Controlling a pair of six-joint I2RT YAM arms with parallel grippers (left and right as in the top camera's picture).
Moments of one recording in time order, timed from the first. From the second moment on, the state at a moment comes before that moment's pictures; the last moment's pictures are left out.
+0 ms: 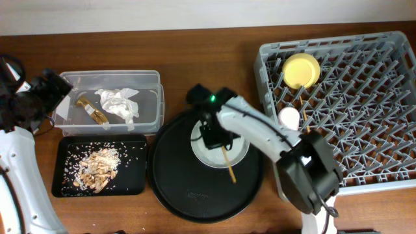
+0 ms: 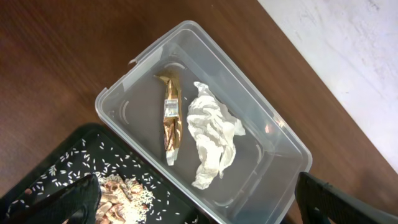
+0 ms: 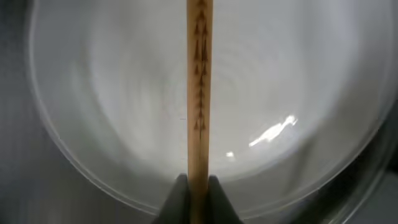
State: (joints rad) left arm 0.43 1.48 1.61 -1.05 0.13 -0.45; right arm 0.67 2.05 1.63 -1.19 0.00 0.41
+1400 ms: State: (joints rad) left arm 0.43 1.48 1.61 -1.05 0.13 -0.45; right arm -0.15 1.98 1.77 -1.46 -0.28 -0.14
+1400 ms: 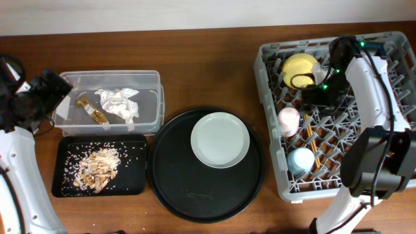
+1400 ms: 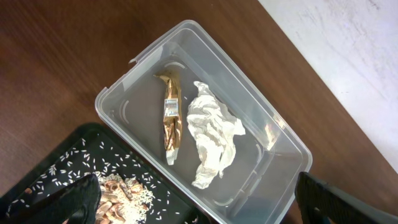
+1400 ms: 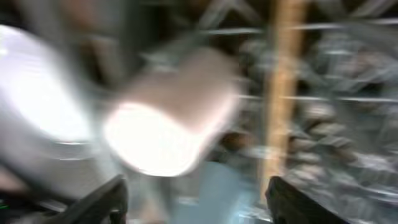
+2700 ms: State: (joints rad) left arm 0.43 1.48 1.61 -1.05 0.13 -0.45; right arm 0.91 1.93 1.37 -0.81 0.10 0.36
